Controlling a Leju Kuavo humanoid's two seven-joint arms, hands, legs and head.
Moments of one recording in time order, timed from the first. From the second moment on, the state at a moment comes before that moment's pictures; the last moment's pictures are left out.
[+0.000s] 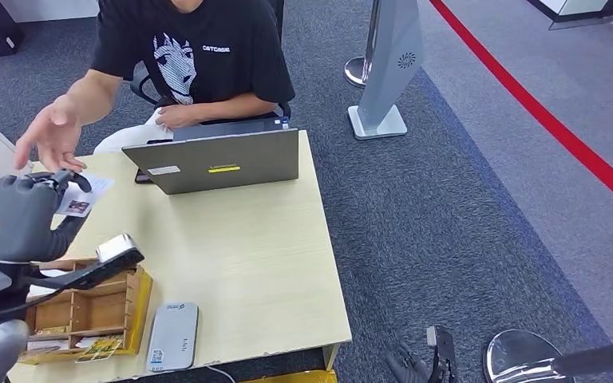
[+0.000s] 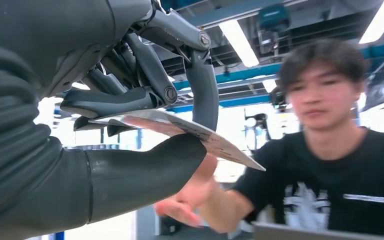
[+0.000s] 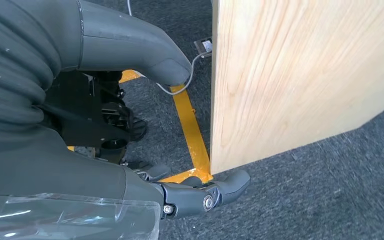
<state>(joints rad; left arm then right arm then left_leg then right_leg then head) -0.32 0.44 -0.41 -1.81 -1.05 0.01 0.08 0.16 0.04 0.03 -0.99 -0.40 -0.07 -0.04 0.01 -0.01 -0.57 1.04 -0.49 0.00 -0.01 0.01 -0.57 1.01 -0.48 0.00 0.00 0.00</state>
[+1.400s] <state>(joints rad) -0.02 0.57 -0.43 -1.90 -1.04 0.10 -0.18 0.18 0.02 0.05 -0.99 -0.41 -0.10 -0.03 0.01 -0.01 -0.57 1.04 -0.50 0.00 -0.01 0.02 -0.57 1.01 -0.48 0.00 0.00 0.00</state>
